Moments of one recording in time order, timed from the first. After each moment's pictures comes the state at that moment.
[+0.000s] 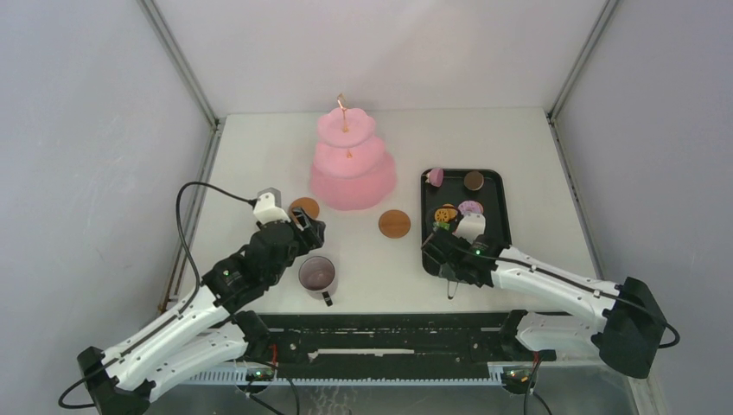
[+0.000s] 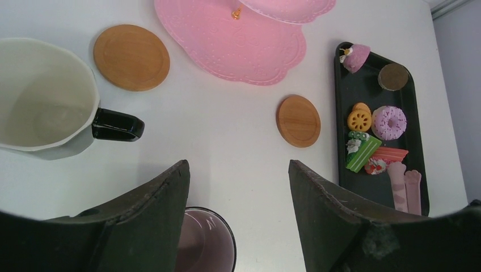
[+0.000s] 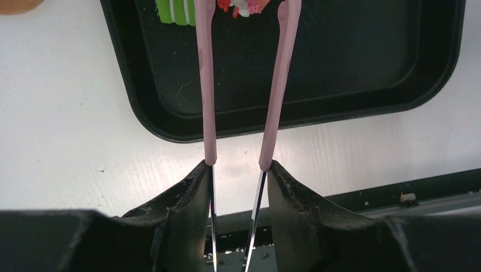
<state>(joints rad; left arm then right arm) -0.81 0.70 0.65 -0.44 -0.55 -0.79 0.92 1.12 0.76 -0.98 0.52 1.06</state>
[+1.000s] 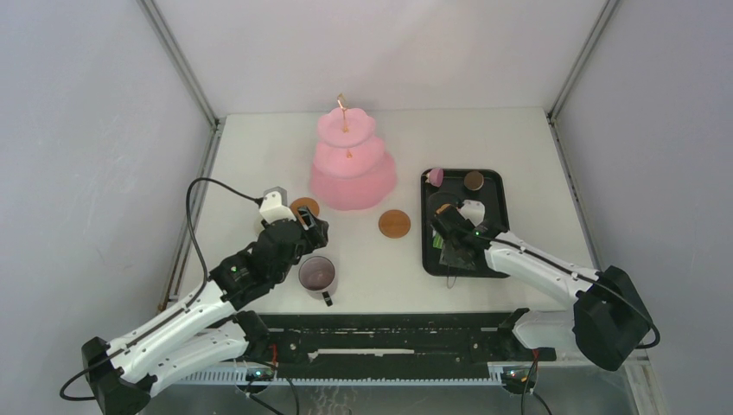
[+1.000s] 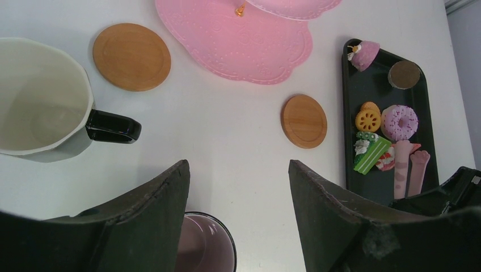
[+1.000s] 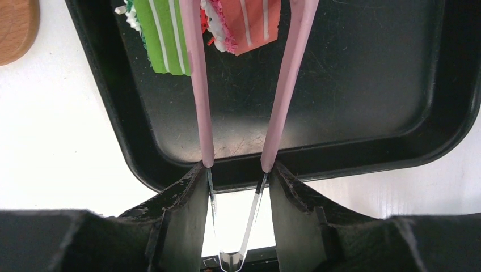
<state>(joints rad) -0.83 0.75 0.65 -0.41 -0.57 -0.79 0.68 1.24 0.75 -0.77 0.39 0.83</state>
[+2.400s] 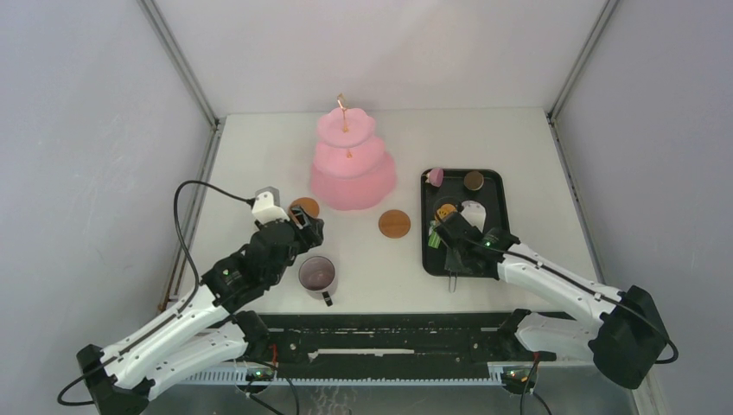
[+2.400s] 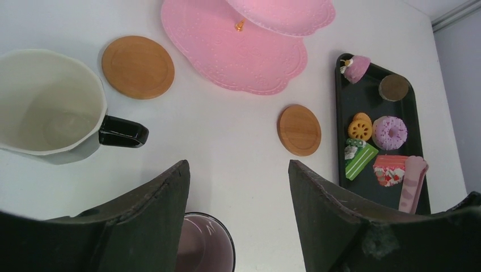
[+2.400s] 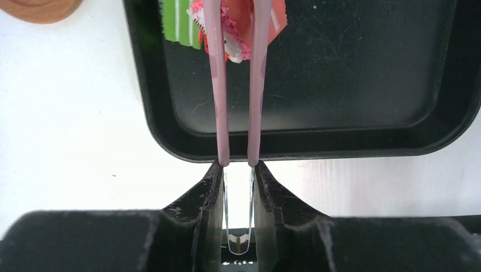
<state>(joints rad) -0.83 0.70 0.66 -0.44 -0.60 -0.79 0.73 1.11 0.72 -0.79 0.36 0.79</state>
